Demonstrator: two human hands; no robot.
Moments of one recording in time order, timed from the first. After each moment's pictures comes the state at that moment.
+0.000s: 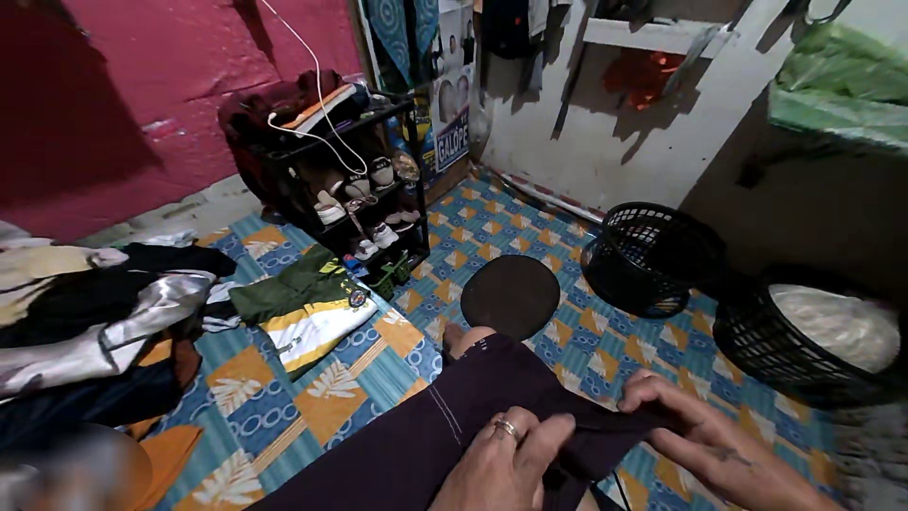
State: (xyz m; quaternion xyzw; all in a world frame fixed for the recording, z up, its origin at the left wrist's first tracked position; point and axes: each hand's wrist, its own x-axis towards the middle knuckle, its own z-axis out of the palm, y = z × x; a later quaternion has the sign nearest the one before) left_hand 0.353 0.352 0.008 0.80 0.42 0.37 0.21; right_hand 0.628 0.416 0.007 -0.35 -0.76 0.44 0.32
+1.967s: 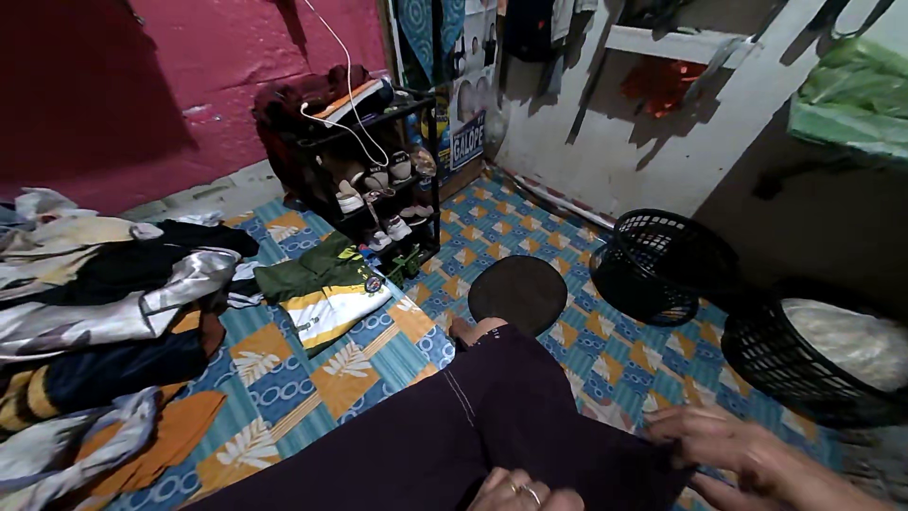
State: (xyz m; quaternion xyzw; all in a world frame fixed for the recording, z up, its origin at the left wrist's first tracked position) left_hand 0.343 0.291 0.026 0.84 0.41 0.21 0.30; right_hand 0.662 0.400 0.042 -0.28 -0.90 0.32 0.11
